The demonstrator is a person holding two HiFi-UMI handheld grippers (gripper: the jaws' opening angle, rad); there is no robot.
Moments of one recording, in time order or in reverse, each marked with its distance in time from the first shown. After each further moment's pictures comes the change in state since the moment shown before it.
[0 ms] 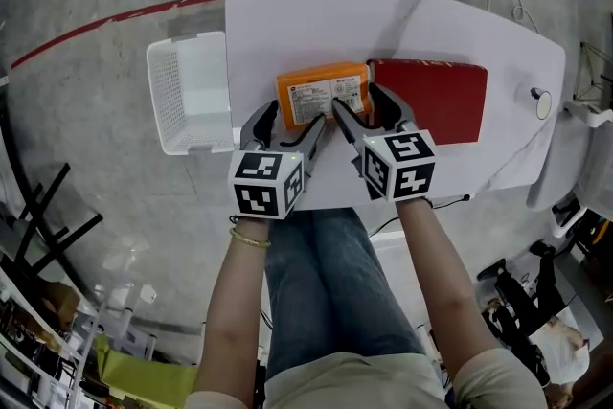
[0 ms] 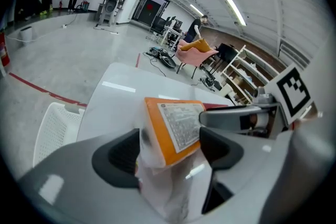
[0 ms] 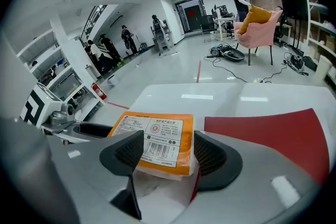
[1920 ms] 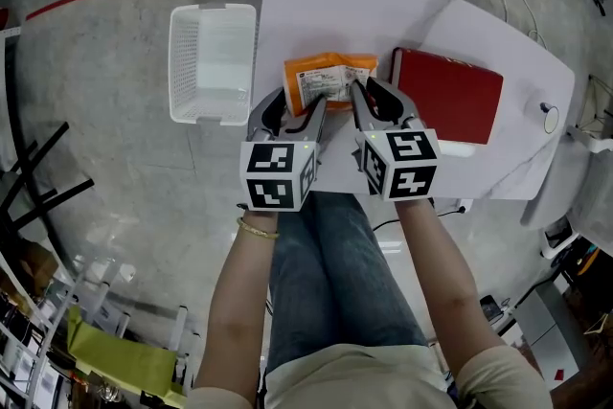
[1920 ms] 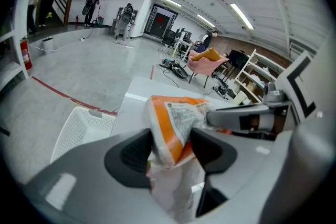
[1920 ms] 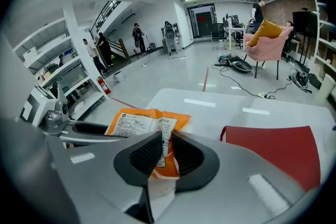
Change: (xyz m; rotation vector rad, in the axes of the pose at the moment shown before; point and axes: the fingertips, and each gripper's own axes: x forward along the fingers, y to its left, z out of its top) left arm -0.045 0.014 -0.006 -0.037 -0.120 0.157; right arm -0.015 0.046 0.005 -0.121 -0.029 -0.011
